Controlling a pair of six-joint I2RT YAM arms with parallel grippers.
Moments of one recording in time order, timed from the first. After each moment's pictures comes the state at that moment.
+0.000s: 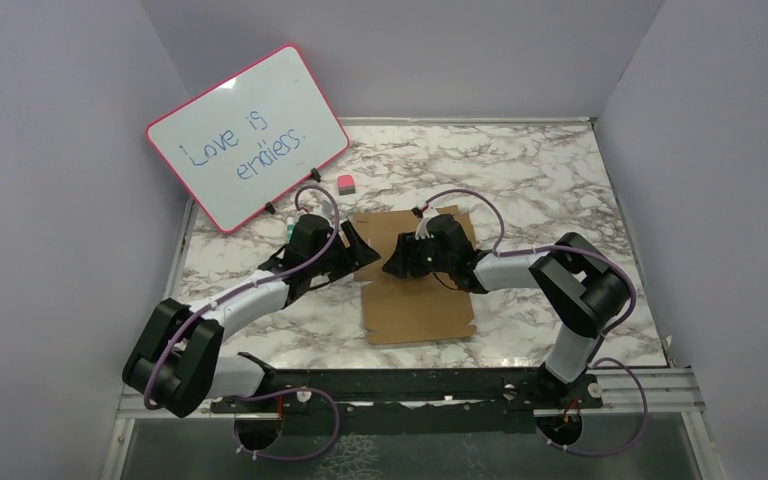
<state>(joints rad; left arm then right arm) -0.50 1.31 0.56 0.12 0.22 -0.90 0.72 1.77 0.75 0.45 -0.23 0.54</state>
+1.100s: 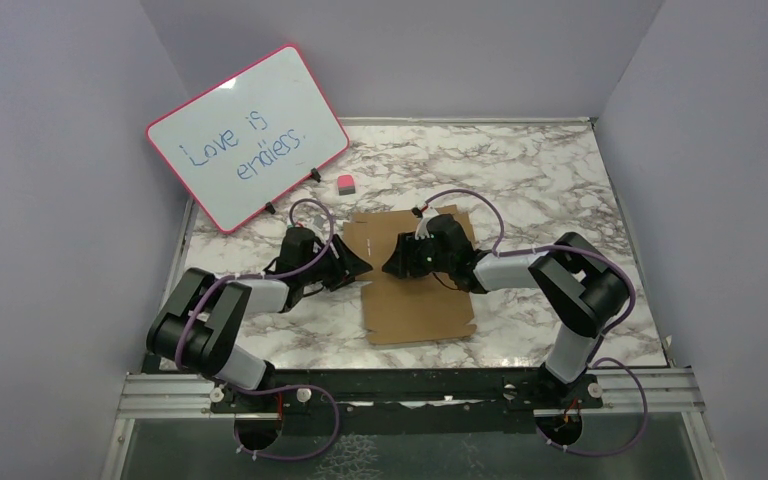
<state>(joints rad) -0.36 1.49 0.40 0.48 0.44 -0.94 0.72 1.78 0.75 0.45 -0.24 0.54</state>
